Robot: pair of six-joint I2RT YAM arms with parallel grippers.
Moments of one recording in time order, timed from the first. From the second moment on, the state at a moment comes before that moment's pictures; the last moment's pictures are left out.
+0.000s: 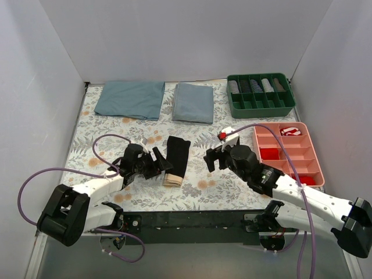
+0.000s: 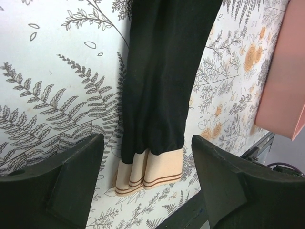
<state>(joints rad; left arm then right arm) -0.43 1.18 0.35 0.11 0.30 -0.86 0.93 0.93 0.58 -0.06 0.28 0.20</state>
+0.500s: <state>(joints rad) -0.43 1.16 0.32 0.14 0.34 -0.87 0.92 1.06 0.60 -0.11 0.31 0.22</state>
